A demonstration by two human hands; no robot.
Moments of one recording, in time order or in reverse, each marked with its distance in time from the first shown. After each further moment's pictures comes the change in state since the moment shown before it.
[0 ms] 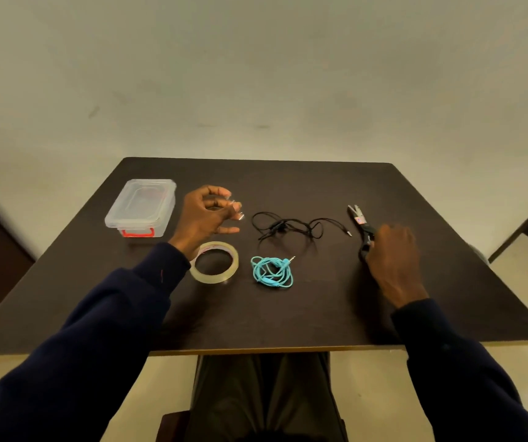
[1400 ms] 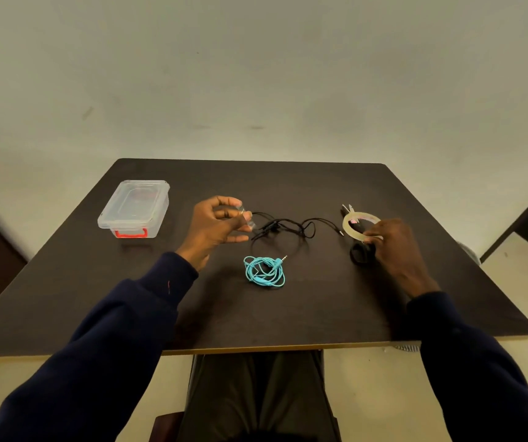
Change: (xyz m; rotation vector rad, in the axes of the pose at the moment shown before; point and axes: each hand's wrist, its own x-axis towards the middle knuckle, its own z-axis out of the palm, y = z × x) left_hand -0.018 -0.002 0.026 -0.066 -0.036 -0.064; right_hand 0.030 0.054 0.028 0.258 0.044 -0.319
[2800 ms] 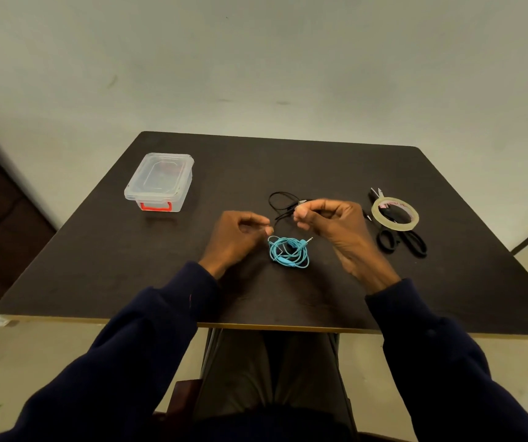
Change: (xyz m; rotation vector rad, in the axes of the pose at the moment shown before) left_hand -0.030 -0.041 -0.010 0.383 -0.019 0.012; right_hand -0.001 -0.168 0.013 1.322 -0.229 0.289
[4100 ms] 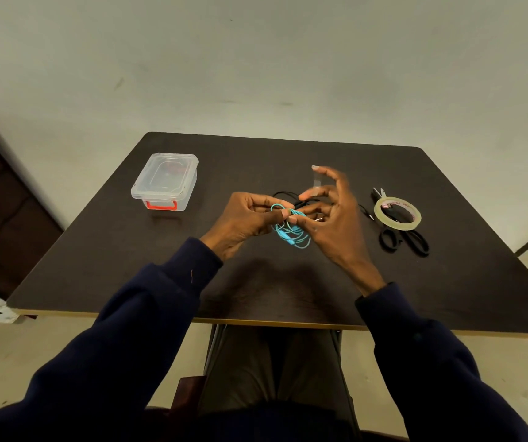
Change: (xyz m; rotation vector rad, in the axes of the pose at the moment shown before) left_hand 0.004 0.036 -0.009 -0.364 -0.225 0.031; right_hand -0.002 -0.003 0.016 -0.367 0.055 -0.372
